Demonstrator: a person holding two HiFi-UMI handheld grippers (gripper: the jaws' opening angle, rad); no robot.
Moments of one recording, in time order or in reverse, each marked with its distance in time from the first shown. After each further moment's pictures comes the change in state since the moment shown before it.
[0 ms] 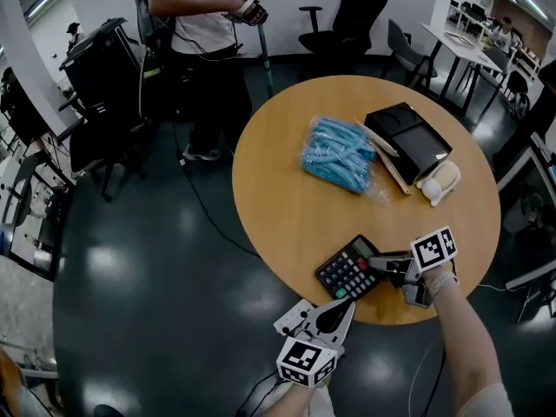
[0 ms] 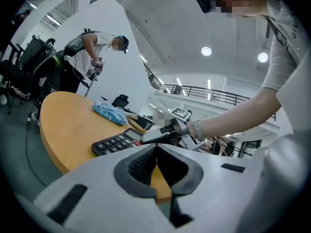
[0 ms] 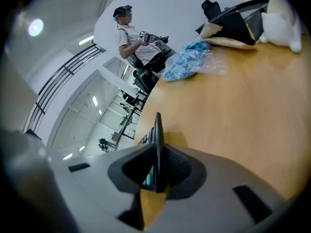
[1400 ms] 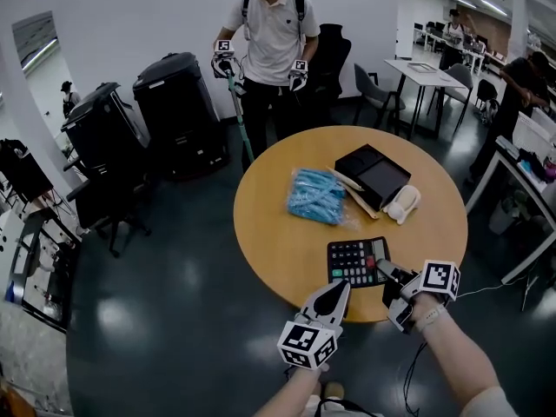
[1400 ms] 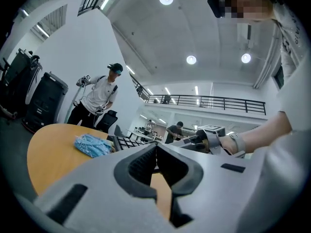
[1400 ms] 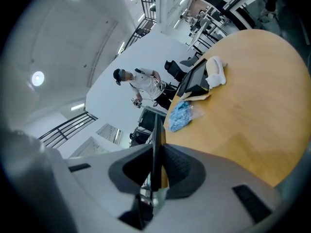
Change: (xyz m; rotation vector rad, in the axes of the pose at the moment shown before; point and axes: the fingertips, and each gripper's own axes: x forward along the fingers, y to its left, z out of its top) left arm -0.008 -0.066 0.136 0.115 -0.130 -0.091; right arm -0.141 0.112 0.010 0.384 -0.734 -0.079
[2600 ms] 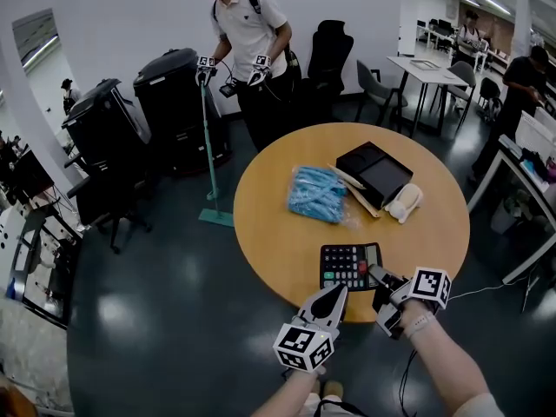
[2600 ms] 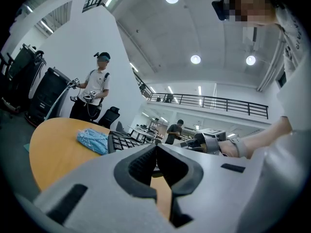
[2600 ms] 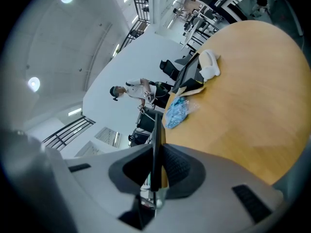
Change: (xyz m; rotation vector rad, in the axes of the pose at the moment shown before) left arm -0.004 0.006 -0.010 -0.047 0.023 0.019; right arm 0.017 -0.009 -0.019 0.058 -0.007 0.014
